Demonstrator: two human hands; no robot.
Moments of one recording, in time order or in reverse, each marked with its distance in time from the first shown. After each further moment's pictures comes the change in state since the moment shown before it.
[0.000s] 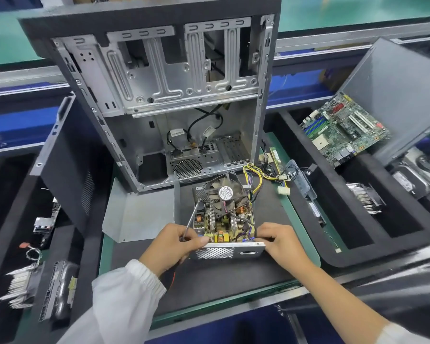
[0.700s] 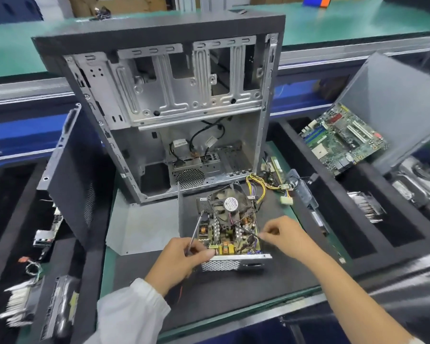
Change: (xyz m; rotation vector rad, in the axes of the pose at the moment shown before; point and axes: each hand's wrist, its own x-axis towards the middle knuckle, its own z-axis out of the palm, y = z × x) left_hand 0.002 -0.009 0.002 -0.029 0.042 0.012; right_hand 0.036 -0.027 -0.032 -0.139 -0.171 0.342
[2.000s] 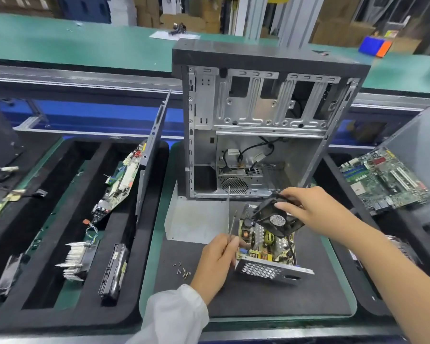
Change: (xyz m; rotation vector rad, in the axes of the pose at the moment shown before) left_hand -0.044 0.001 -0.002 -0.154 0.308 0.256; right_hand -0.010 -0.140 -0.060 -0.401 0.078 -0.431
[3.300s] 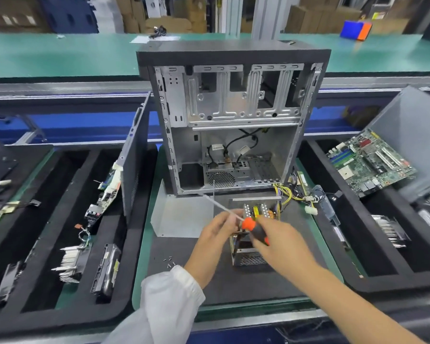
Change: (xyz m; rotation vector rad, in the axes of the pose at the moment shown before) left_hand 0.005 0.026 0.019 -0.387 -0.153 0.001; right_hand -0.063 -0.021 0.076 0.077 0.163 0.058
